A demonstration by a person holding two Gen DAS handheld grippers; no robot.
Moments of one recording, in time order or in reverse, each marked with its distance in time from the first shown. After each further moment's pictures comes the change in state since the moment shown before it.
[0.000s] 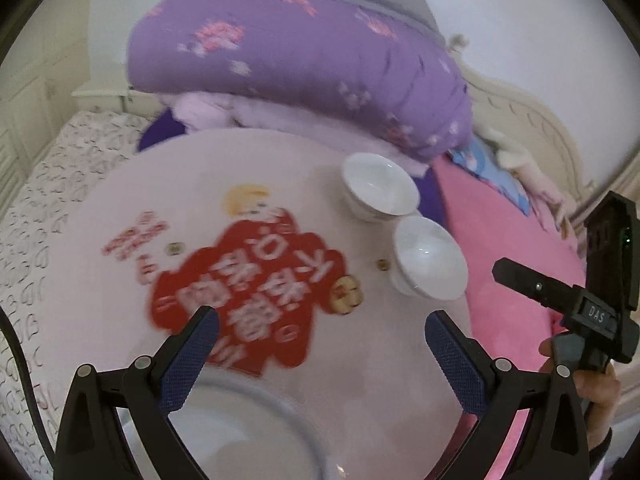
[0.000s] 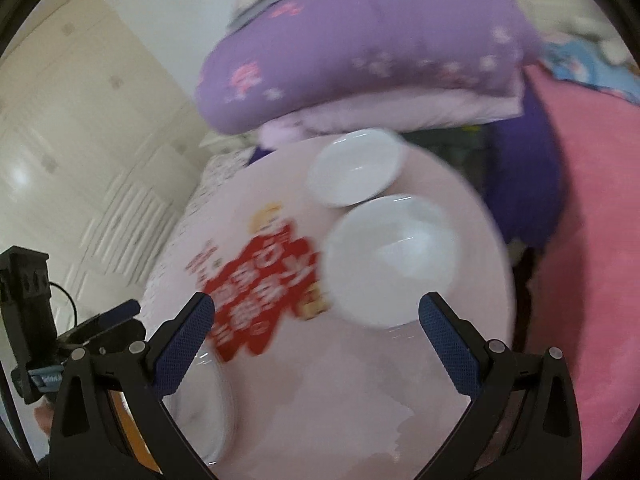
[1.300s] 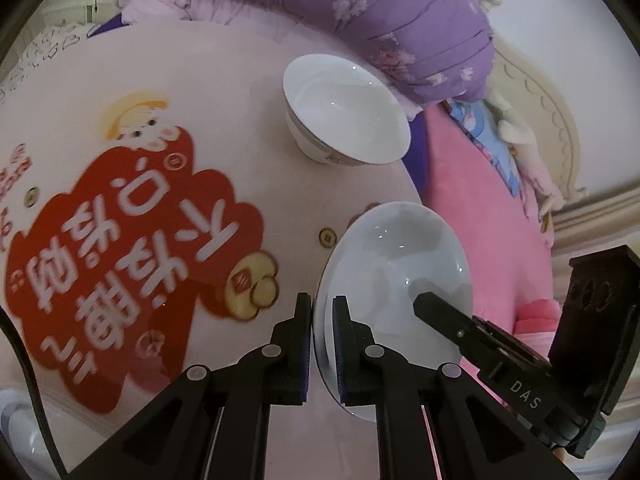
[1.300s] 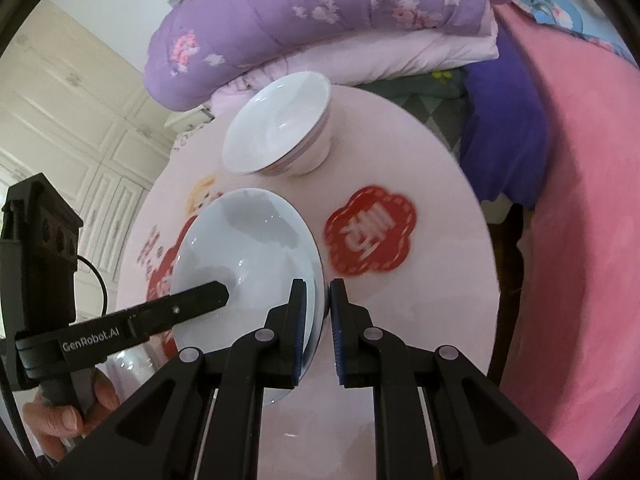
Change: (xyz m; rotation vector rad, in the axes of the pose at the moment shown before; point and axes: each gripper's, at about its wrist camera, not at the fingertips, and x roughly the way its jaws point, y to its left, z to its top) left arm 0.169 -0.037 0.052 -0.152 0.274 -0.128; right arm 0.052 -0.029 -0.013 0.067 0.149 -0.004
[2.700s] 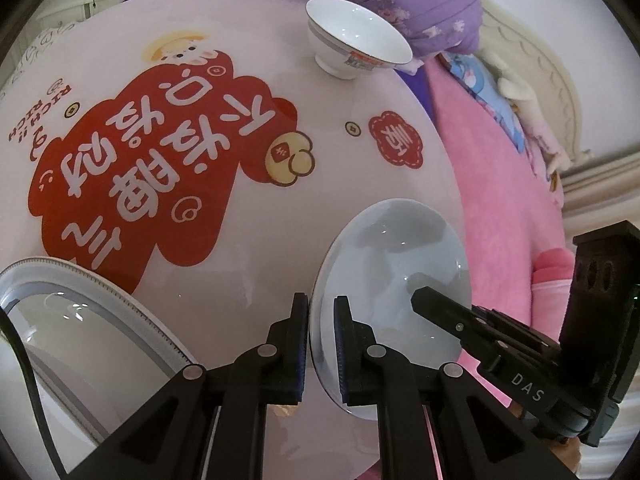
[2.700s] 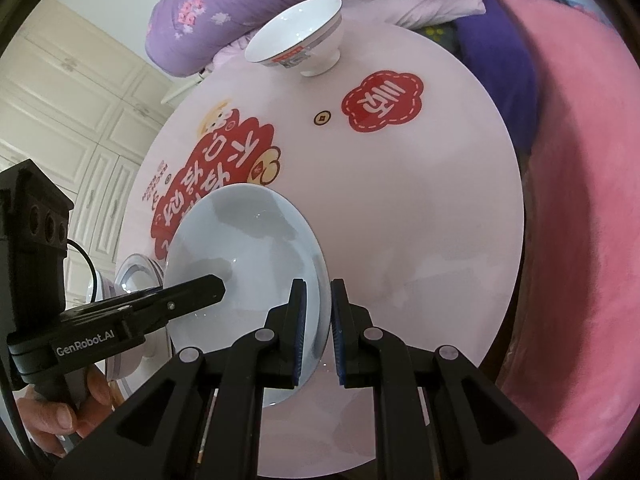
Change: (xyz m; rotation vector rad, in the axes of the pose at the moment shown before) left arm -0.044 0.012 -0.098 0.049 0.071 0.053; right arm -0.001 0.014 -0.085 0.032 0.074 -0.024
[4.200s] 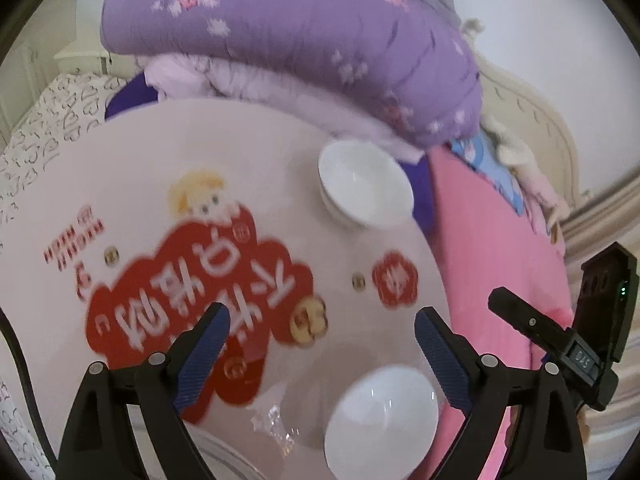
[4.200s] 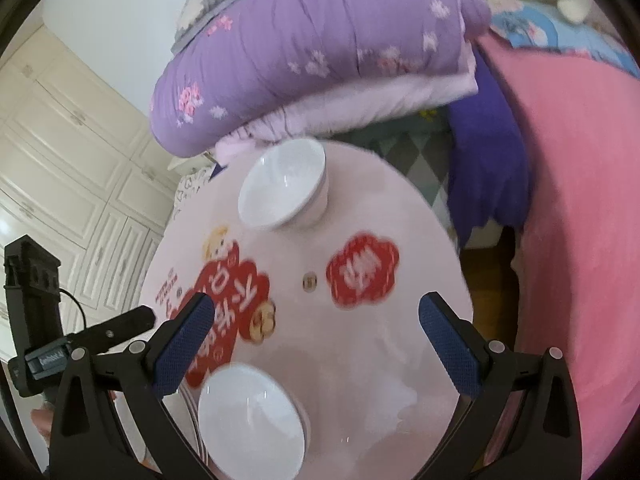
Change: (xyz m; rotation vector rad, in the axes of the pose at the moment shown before) left arm -0.076 0.018 0.085 0.016 -0.229 0.019; right arm -0.050 -0.017 0.115 0.014 -0.232 0.021
